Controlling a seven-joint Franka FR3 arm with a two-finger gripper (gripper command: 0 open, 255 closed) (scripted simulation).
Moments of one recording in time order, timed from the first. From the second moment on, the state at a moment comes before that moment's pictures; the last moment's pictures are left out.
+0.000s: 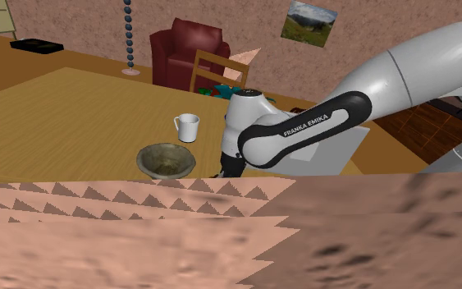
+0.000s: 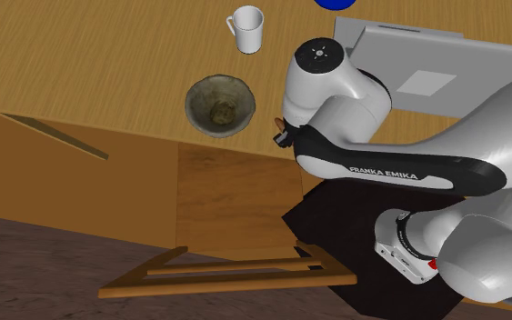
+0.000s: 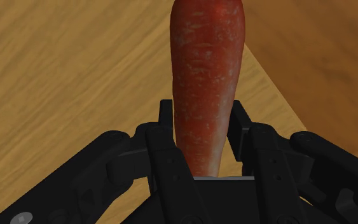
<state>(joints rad) 0.12 -0.17 0.17 -2.57 0.03 2.36 0.22</state>
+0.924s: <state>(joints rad) 0.12 -0.30 0.15 -2.49 0.05 2.15 0.21</state>
